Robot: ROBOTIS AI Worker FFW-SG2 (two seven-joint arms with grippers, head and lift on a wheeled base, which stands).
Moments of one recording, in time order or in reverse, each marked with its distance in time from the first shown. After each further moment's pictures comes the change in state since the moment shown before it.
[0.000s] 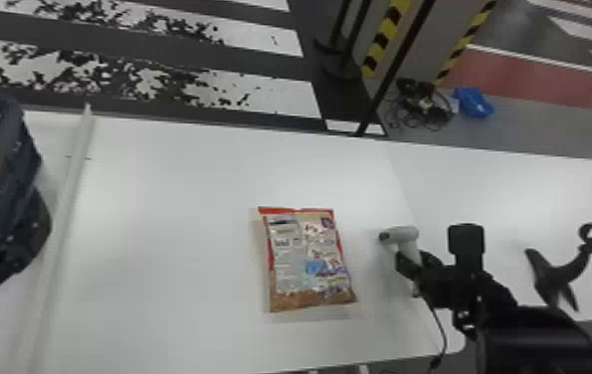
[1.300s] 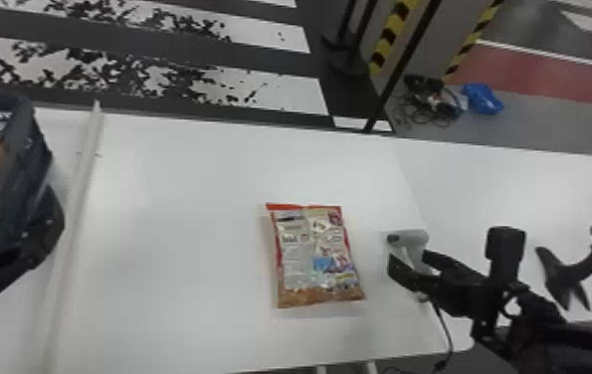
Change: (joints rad) left arm 0.010 0.000 -0.003 -0.008 -0.002 0.000 0.000; right arm 0.117 0.029 -0.096 -0.201 -0.243 0.092 0.171
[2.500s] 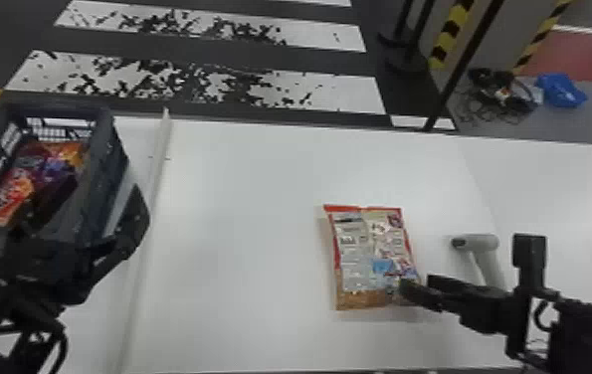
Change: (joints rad) left arm -0.005 0.000 -0.034 0.004 -0.009 0.000 0.043; right arm -0.097 -0.022 0.113 0.104 -0.041 0.194 0.206
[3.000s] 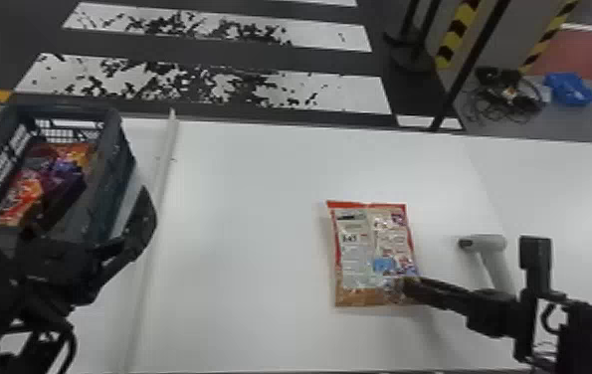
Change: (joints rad) left arm 0.000 0.000 0.000 0.003 0.000 0.000 -0.004; right arm -0.017 -0.009 0.000 0.036 -0.004 0.017 0.063
